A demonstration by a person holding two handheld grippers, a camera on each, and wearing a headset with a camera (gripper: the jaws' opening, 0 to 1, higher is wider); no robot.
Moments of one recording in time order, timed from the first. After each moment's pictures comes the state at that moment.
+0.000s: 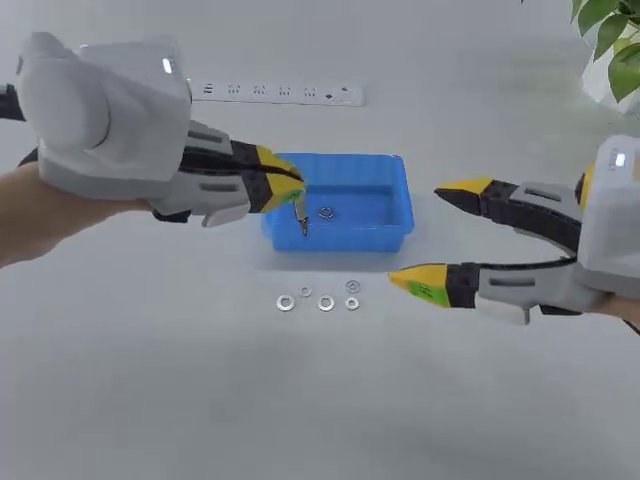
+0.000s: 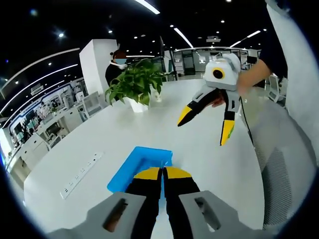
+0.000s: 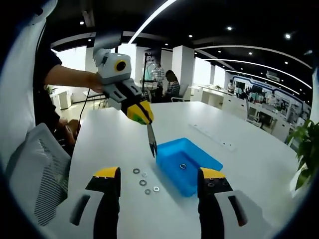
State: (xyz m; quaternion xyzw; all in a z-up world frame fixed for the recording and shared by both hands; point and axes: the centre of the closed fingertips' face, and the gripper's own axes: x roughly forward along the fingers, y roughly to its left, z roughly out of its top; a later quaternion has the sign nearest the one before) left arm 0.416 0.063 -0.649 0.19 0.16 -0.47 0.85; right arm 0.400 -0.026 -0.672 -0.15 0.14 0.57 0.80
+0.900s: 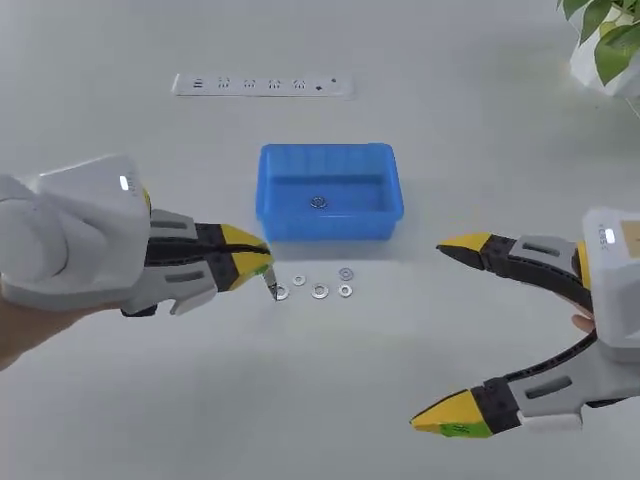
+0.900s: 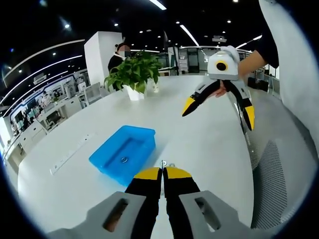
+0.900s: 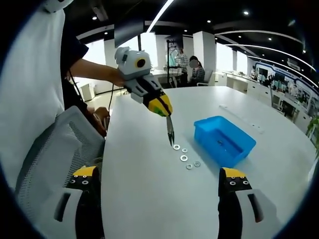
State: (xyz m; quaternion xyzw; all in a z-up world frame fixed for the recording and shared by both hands) left arm 0.370 0.073 -0.699 0.18 0.19 -0.45 0.85; right arm 0.324 -0.038 -0.709 -0.15 0.21 0.65 0.72
